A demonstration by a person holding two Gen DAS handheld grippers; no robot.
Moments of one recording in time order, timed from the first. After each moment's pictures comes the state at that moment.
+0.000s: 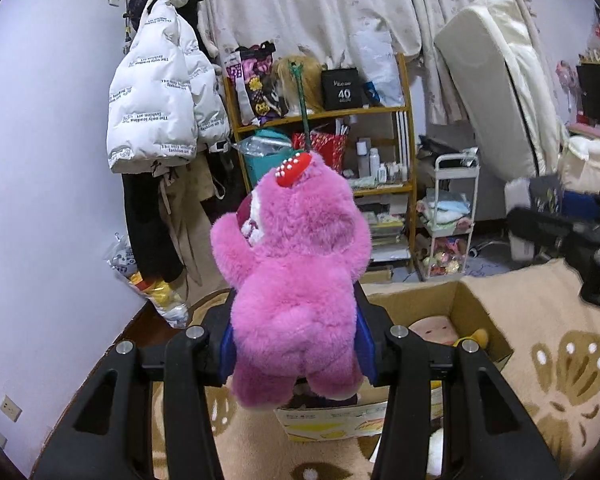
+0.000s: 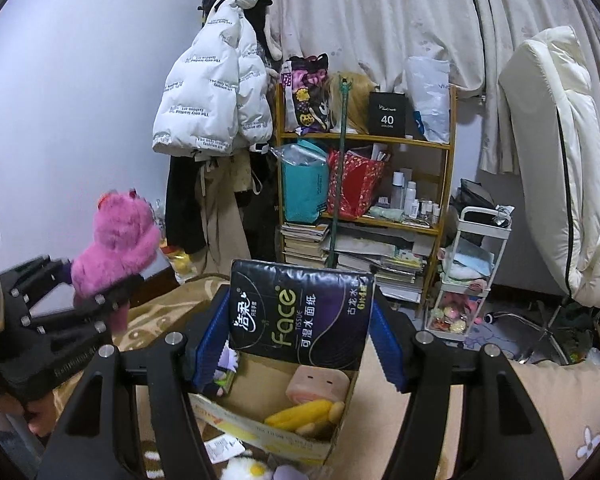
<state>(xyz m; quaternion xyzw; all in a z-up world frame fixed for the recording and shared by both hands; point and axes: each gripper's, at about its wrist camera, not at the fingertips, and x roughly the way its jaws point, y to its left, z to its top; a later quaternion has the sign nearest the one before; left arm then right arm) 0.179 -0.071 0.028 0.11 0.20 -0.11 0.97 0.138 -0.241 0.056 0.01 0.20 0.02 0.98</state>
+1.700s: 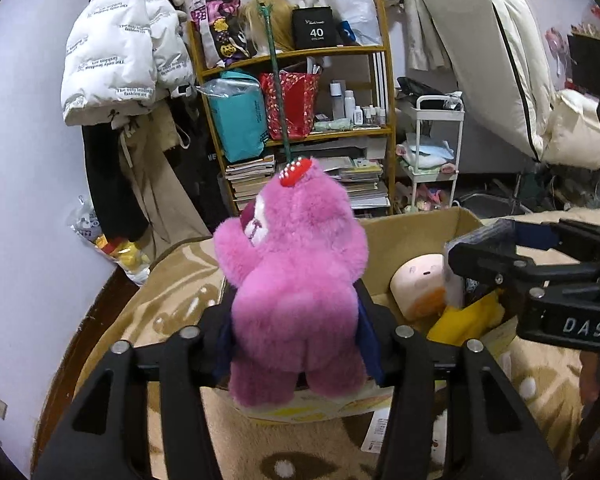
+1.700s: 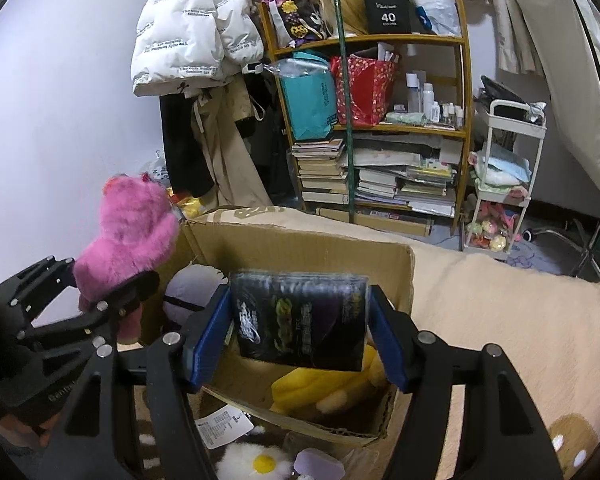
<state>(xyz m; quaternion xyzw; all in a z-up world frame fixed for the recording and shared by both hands) 0.210 -0.092 -0.052 0.12 0.28 -0.15 0.94 0.194 -0.255 -0.052 0.08 0.33 0.06 0.94</state>
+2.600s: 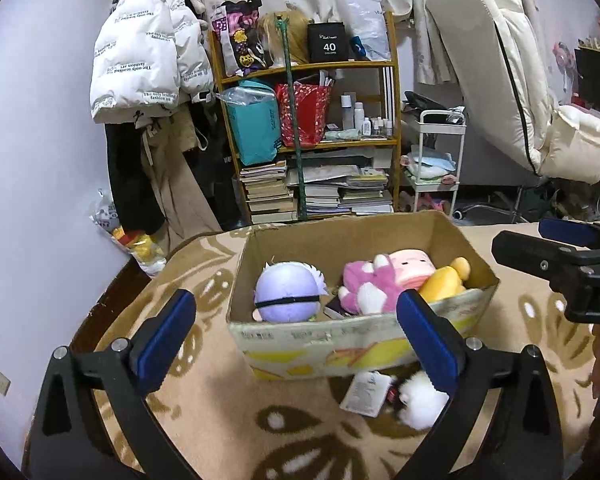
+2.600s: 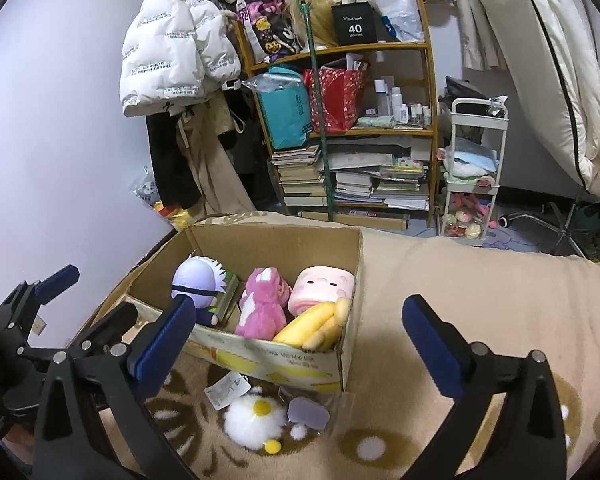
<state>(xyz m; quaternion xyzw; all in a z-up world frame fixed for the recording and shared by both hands) 0.146 -0.081 -0.024 0.10 0.27 -0.13 0.95 0.130 -0.270 -0.018 0.10 0.32 0.02 0.94</state>
